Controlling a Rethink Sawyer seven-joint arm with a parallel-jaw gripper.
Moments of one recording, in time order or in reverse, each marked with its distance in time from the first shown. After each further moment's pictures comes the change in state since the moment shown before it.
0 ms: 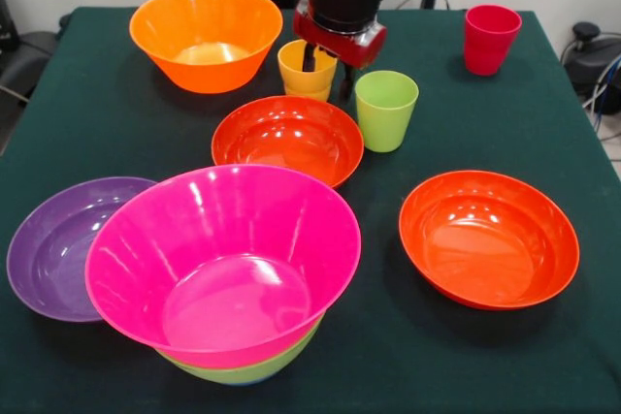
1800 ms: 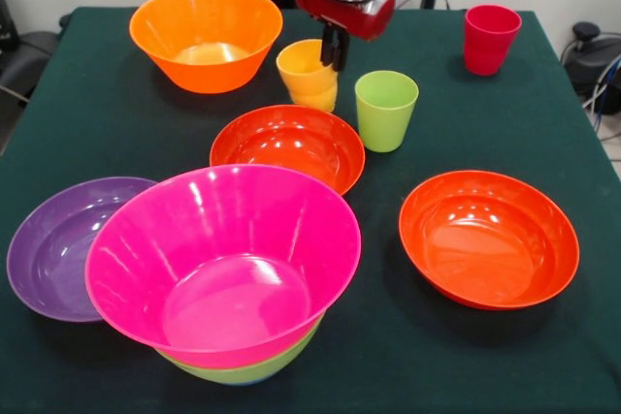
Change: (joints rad) arm -0.001 -0.100 -0.001 0.007 -0.001 0.092 0.000
